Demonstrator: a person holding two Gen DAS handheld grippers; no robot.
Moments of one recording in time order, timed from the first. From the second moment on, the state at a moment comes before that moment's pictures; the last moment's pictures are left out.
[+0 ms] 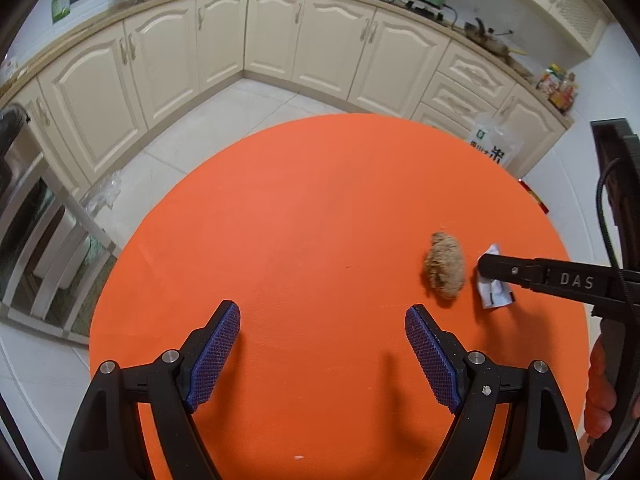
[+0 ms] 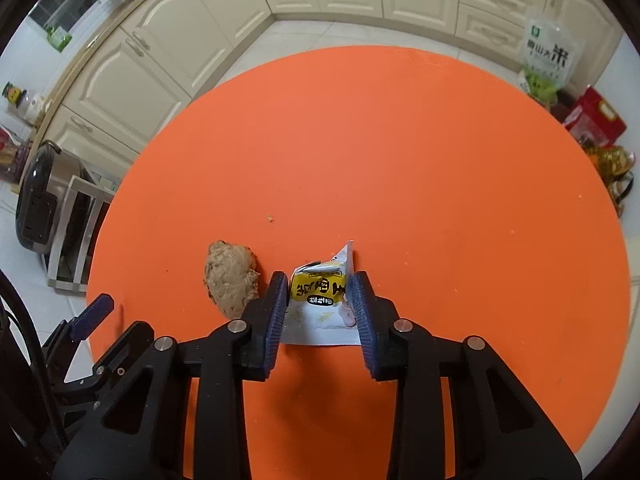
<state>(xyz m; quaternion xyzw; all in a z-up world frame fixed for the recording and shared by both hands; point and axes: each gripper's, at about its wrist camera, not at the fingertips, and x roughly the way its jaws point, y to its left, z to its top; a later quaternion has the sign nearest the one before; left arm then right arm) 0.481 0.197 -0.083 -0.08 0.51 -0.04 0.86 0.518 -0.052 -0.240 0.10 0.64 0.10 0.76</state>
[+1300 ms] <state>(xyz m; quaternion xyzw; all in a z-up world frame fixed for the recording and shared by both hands) 0.520 0.111 -0.126 0.04 0.49 -0.11 0.87 0.421 -0.094 -0.233 0.08 0.52 0.09 0.85</state>
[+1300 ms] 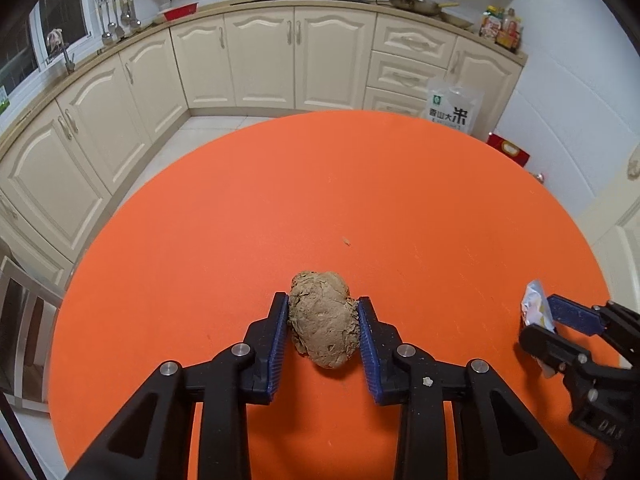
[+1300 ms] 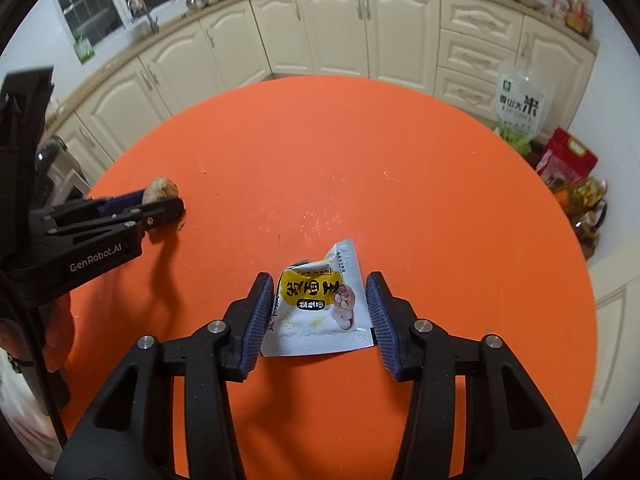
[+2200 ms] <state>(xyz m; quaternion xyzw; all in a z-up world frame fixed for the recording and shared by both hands) 0.339 0.141 -0.093 0.04 0.44 -0.10 0.89 0.299 -0.082 -0.196 0.17 0.53 0.11 0.83</state>
